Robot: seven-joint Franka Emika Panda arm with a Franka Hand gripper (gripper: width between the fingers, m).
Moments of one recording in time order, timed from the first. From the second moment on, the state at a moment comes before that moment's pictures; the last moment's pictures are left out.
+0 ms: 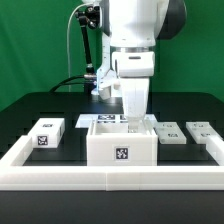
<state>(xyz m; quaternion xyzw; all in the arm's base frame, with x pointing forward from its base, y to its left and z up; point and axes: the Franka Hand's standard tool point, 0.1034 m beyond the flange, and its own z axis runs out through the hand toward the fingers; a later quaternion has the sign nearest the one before) 0.456 0.001 0.030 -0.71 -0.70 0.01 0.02</state>
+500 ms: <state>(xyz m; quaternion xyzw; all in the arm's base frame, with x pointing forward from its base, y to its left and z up) 0.453 0.003 0.022 -0.71 -0.70 0.02 0.02</state>
